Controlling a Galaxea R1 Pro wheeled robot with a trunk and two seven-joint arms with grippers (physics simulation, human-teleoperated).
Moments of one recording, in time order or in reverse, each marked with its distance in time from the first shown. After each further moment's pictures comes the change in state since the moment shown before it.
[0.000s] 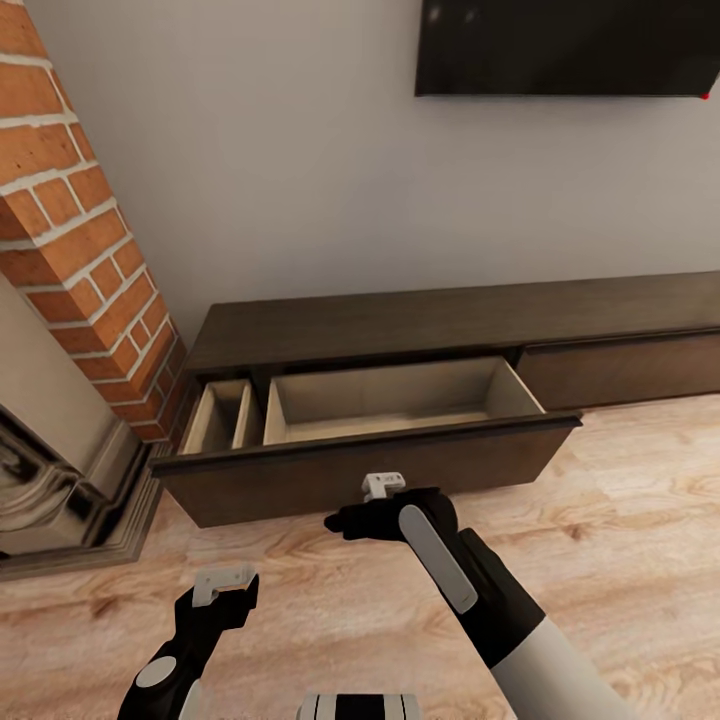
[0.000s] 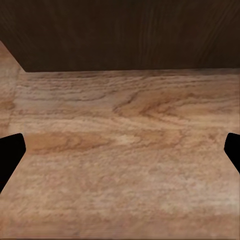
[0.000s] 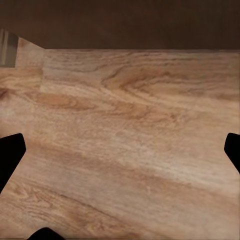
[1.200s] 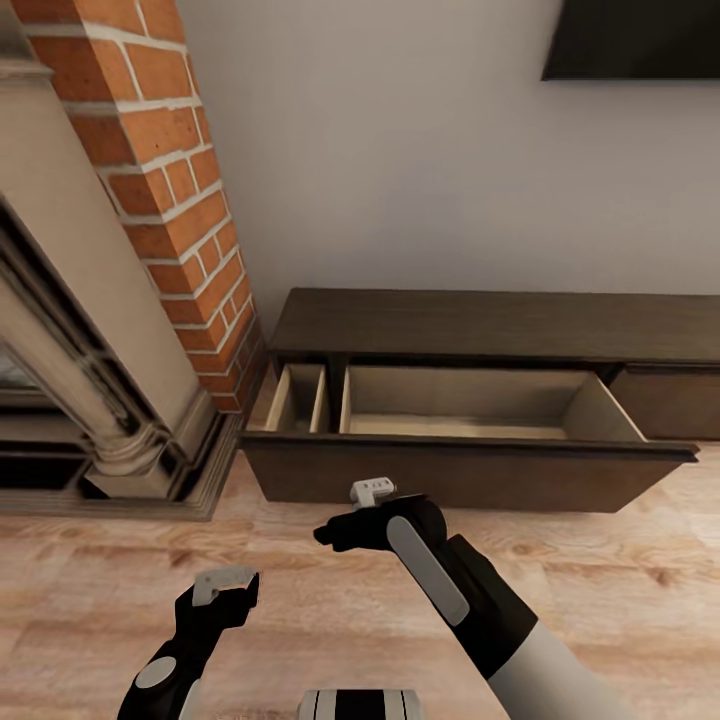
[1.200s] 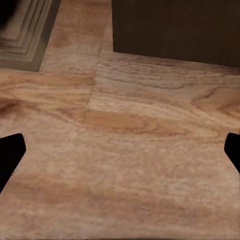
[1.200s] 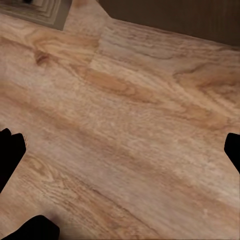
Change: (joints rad) left arm 0.001 0.000 -0.002 -0.004 0.001 -0.011 -0.001; right arm 0.000 0.000 0.083 -0.003 0.005 -0.011 -0.002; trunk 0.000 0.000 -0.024
